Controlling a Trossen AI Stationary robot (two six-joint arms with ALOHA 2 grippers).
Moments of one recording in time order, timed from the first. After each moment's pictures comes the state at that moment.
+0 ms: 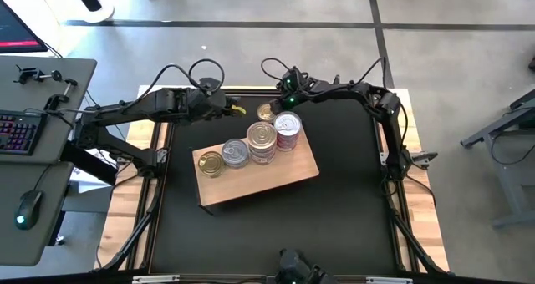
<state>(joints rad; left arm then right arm) 0.15 1.33 1.44 -0.88 -0.53 -1.07 -0.65 2.15 1.41 -0.13 -0.43 0.40</state>
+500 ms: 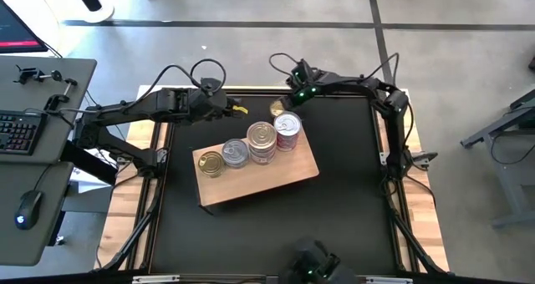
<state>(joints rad) 0.15 1.34 1.44 -0.88 -0.53 -1.02 -0.75 2.10 1.41 -0.37 -0.38 0.27</state>
